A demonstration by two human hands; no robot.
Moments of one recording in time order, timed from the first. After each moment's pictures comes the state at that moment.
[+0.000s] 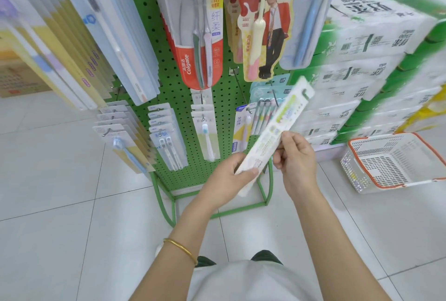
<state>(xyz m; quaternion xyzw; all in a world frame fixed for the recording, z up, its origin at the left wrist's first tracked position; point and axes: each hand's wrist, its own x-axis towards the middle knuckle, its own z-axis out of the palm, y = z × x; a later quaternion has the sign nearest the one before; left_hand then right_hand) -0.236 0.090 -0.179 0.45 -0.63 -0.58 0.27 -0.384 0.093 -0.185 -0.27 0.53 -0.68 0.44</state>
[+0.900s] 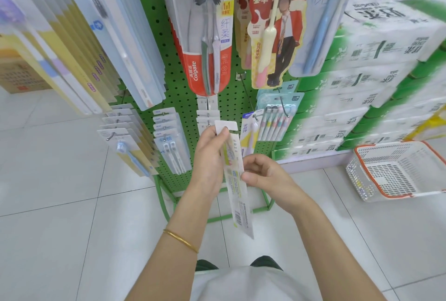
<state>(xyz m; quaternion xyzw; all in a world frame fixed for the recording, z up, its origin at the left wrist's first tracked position) -0.232 0.054 -0.149 0.42 -0.36 -0.64 0.53 -0.372 0.086 -0.204 -0.50 0.44 -0.42 0.62</state>
